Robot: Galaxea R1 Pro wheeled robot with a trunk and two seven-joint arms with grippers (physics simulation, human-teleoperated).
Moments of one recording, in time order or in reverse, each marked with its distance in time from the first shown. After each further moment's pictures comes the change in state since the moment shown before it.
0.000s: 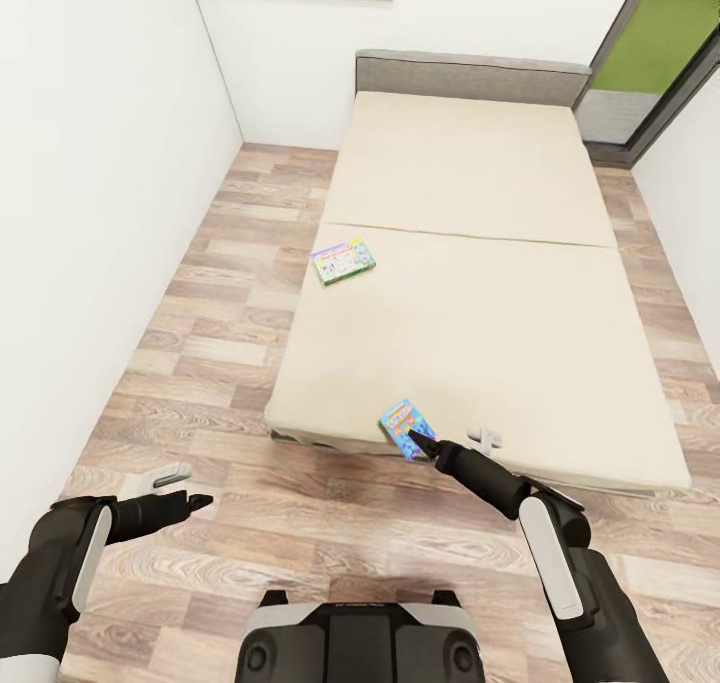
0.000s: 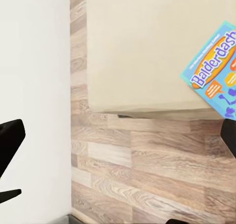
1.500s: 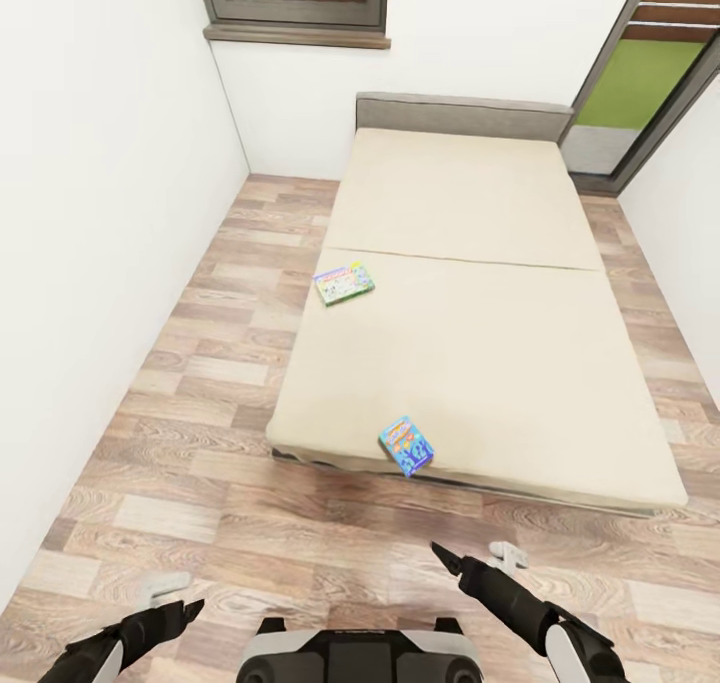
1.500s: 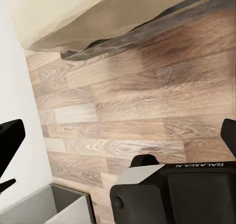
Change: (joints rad) left arm 0.023 0.017 -0.007 0.792 -0.003 -0.797 0.149; right arm 0.239 -0.071 -0.016 0.281 0.006 -0.220 0.086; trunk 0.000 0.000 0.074
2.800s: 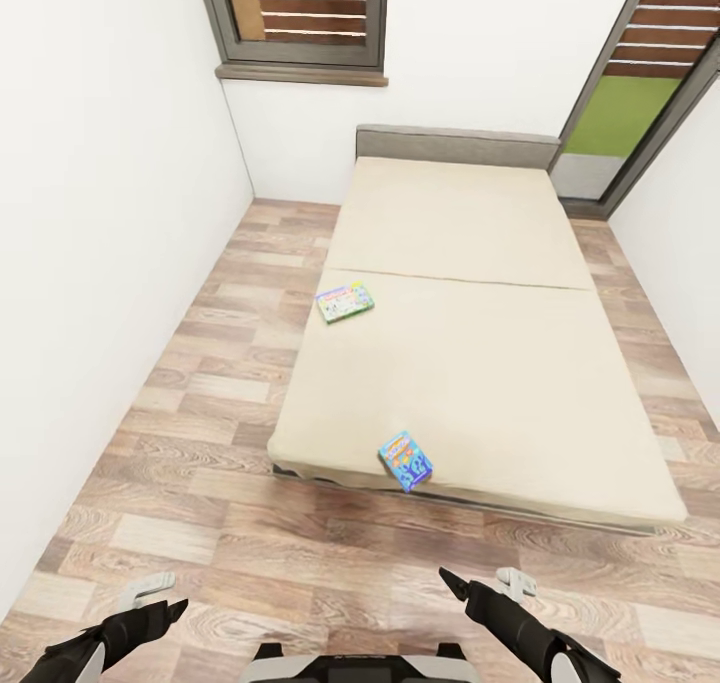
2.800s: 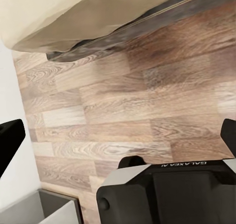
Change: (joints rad) left arm 0.001 0.042 0.002 0.004 0.002 -0.013 0.002; right arm 0.008 -0.020 0.009 0.136 0.002 -0.098 0.003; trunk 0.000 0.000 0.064
